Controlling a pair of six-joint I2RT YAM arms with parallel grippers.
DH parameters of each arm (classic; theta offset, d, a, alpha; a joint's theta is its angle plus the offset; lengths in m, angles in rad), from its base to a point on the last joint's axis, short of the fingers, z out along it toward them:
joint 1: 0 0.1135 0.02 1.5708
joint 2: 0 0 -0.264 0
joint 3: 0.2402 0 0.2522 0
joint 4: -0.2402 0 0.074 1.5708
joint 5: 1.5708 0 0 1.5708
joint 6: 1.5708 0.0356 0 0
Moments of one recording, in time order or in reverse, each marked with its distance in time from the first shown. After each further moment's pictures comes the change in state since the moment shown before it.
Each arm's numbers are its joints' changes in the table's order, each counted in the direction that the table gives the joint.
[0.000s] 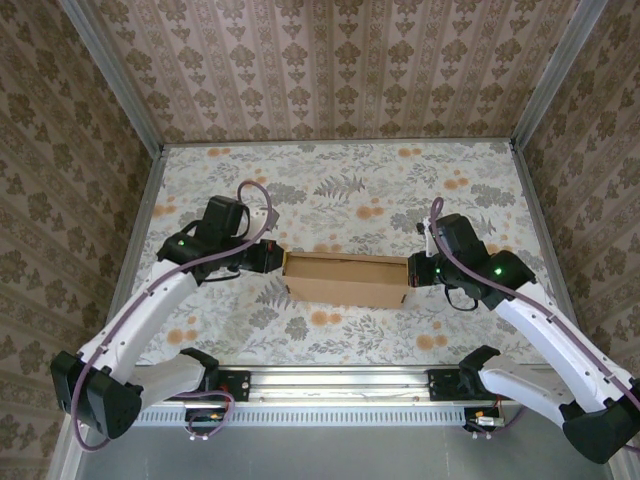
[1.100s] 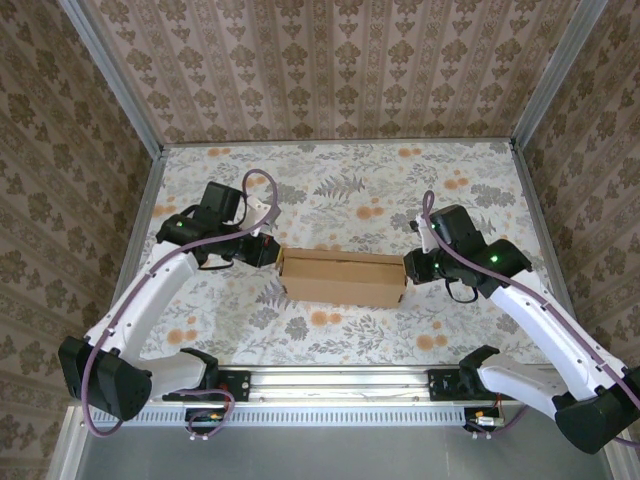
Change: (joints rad) left arm 0.069 -0.101 0.134 -0.148 0.043 0.227; right arm -0.039 -0.071 0.065 -0.049 -0.068 -0.138
